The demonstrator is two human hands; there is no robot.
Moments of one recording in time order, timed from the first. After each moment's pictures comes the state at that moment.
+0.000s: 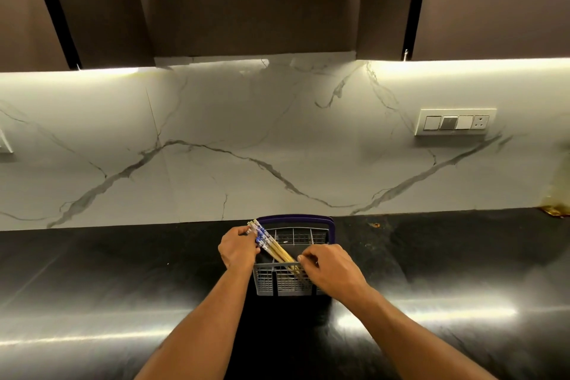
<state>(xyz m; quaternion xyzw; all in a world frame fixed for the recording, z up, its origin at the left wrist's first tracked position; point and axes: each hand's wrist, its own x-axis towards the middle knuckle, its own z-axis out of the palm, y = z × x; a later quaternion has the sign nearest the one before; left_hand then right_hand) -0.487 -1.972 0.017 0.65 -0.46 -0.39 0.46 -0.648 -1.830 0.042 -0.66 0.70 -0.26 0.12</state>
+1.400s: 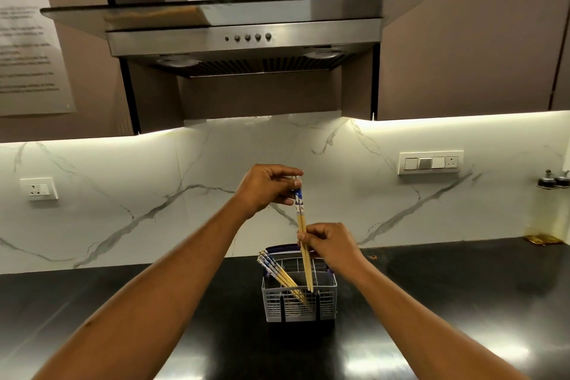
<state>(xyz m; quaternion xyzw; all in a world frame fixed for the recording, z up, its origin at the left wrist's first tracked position) -0.463 -1.850 0.267 0.27 -0.79 -0.37 0.41 -0.621 -1.771 0.156 -0.58 0.58 -0.52 0.24</state>
